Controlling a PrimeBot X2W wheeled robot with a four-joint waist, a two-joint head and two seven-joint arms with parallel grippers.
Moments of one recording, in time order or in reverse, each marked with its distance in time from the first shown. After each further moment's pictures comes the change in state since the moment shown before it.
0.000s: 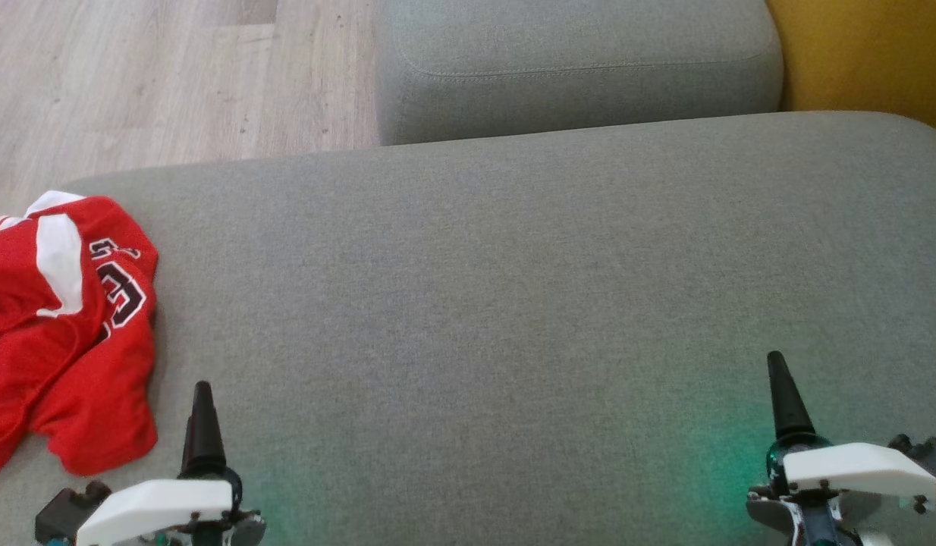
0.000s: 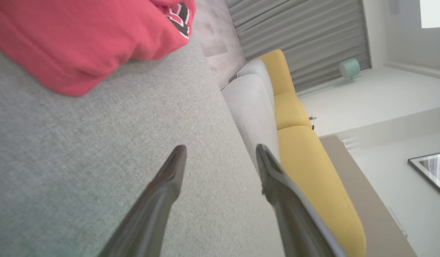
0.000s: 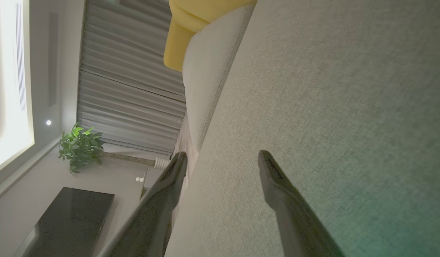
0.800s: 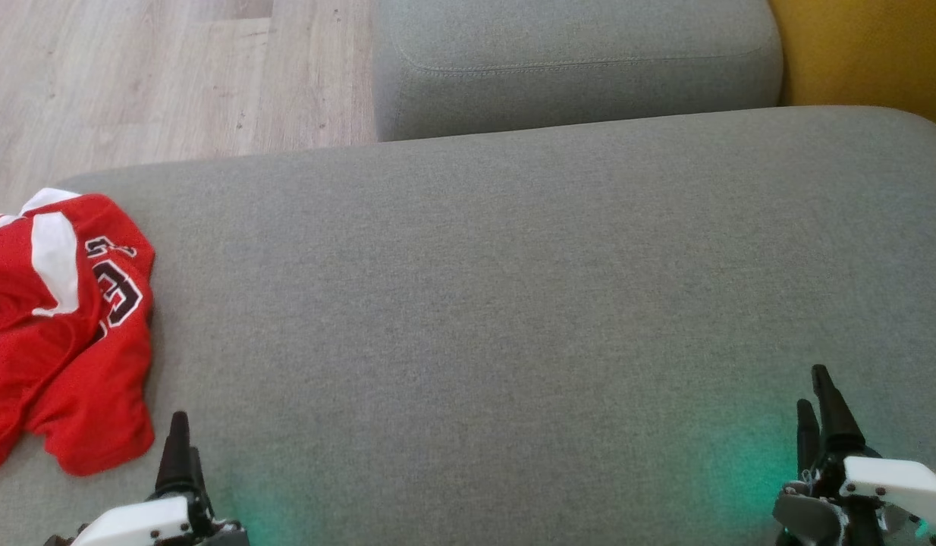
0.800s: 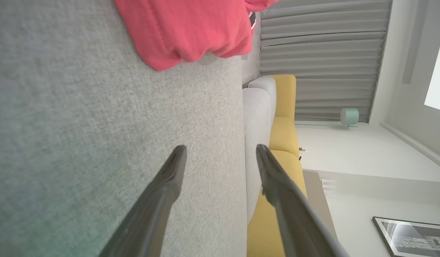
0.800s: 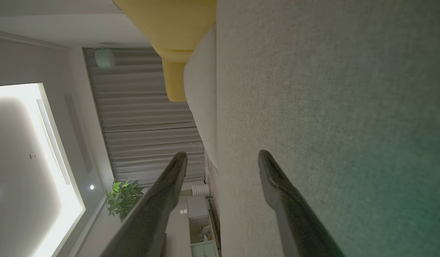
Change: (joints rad) left arm 0.000 0.000 0.056 0.073 -0.322 -0.011 0.069; right arm 0.001 0.002 -0.087 0.030 0.357 0.000 0.070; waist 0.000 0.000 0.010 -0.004
